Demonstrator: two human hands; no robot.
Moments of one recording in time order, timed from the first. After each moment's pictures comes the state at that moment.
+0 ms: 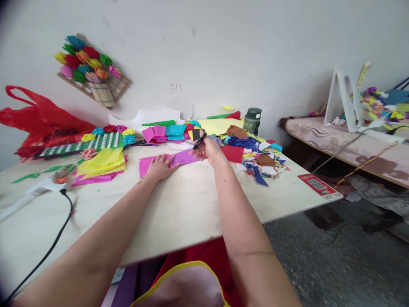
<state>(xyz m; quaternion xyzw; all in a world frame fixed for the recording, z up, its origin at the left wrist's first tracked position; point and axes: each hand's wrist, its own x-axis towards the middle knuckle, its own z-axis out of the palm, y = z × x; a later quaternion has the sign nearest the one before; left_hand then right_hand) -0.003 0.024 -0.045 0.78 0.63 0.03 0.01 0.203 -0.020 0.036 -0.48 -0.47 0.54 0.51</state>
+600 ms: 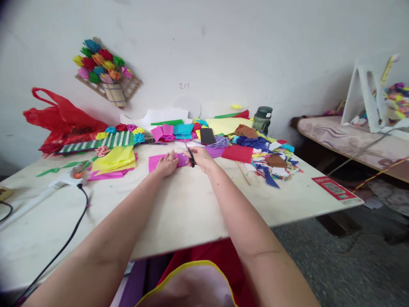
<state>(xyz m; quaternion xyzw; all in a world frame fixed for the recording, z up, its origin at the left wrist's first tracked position) -0.008 0.025 -0.042 0.77 0.63 0.06 0.08 0.149 -0.014 0.000 -0.42 -0.51 0.56 0.50</state>
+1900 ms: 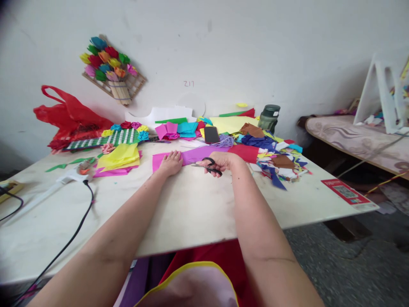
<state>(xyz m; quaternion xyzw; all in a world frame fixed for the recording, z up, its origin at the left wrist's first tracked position) -0.007 0.027 -0.045 0.77 0.63 0.02 0.04 0.214 -0.020 0.018 -0.49 -0.65 0.57 0.08</state>
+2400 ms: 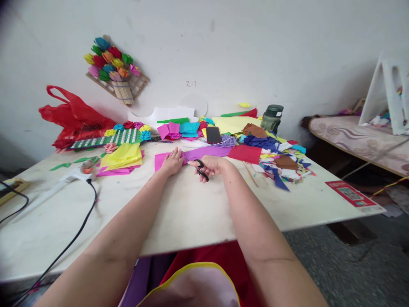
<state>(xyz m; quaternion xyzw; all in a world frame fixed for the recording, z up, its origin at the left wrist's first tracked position) -0.013 0.026 -0.047 0.78 0.61 0.08 0.06 0.176 -0.023 0.007 -0.48 -0.64 0.59 0.11</state>
